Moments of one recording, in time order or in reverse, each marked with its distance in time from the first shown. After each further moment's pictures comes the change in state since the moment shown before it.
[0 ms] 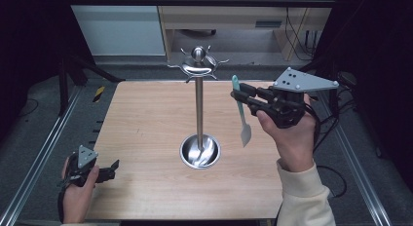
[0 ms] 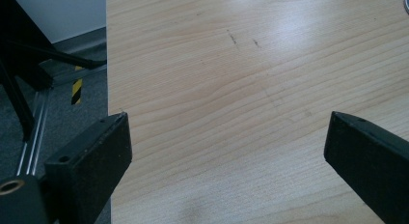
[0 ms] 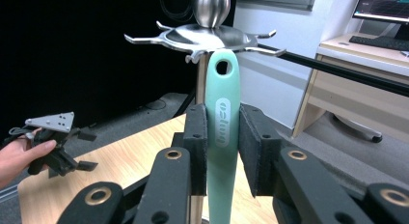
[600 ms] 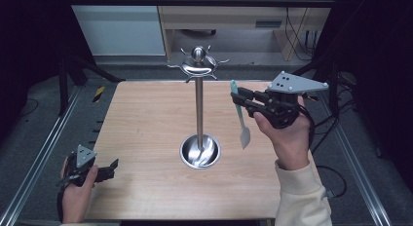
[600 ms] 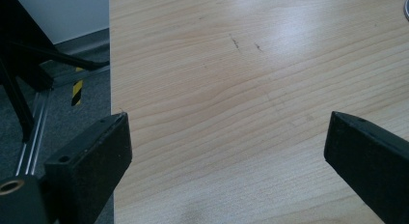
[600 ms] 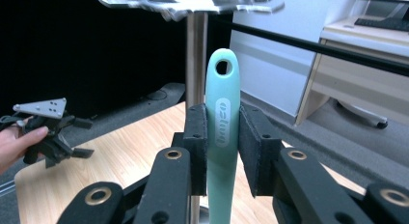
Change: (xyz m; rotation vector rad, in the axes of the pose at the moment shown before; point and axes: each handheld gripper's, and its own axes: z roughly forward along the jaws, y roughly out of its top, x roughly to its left) left arm 0.002 0.001 -0.001 -0.010 0.001 -0.009; right arm -0.007 -0.015 0.011 0.039 0.004 0.019
